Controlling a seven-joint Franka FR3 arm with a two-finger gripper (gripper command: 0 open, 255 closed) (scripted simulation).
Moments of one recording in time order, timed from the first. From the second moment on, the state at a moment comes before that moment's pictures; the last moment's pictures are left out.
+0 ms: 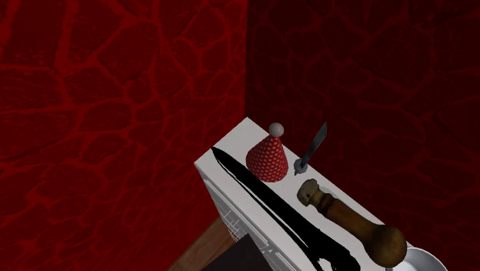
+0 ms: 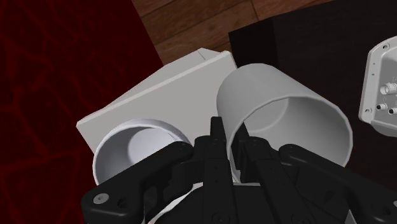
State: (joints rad) arm -0.70 -0.73 -0.98 -2.26 -0.67 1.69 -1.13
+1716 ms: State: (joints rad) arm -0.65 -0.68 -1.18 -2.44 -0.78 1.95 -1.08
